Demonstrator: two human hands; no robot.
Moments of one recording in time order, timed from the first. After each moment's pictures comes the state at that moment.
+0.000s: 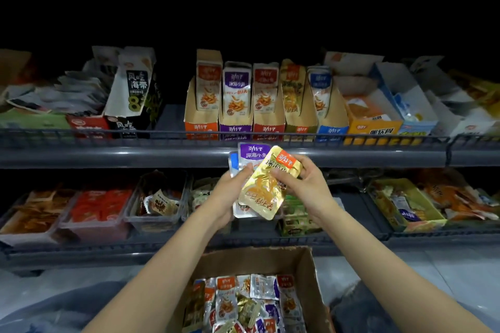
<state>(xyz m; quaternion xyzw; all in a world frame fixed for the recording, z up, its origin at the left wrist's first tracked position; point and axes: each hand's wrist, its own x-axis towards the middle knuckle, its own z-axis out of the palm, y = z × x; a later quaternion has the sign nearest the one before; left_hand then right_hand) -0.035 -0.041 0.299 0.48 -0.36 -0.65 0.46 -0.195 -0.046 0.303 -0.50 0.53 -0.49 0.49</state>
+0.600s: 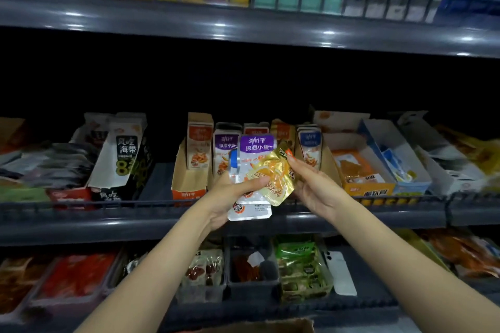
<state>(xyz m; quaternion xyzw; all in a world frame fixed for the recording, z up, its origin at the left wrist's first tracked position) -0.039 -0.120 0.392 0.38 -0.49 -0.64 0.46 -0.223 -0.135 0.403 -0.36 0.36 -0.52 0.68</state>
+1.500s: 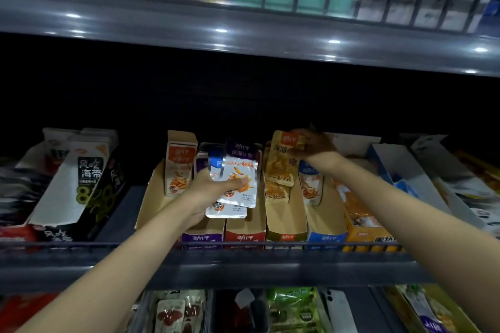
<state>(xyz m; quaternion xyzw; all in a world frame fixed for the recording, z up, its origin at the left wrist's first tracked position) -0.039 -0.221 0.397 0.53 -0.50 -0.50 0.47 -0.274 -0.304 0.438 -0.74 0.54 -0.34 0.20</state>
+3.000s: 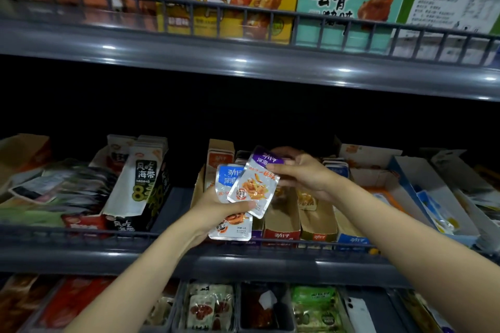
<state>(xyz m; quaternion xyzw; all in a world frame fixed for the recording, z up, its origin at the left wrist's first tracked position) 0.023 -0.160 0.399 0.48 -0.53 -0.52 0.46 -0.176 -0.228 0.446 -0.66 0.41 -0.37 0.51</state>
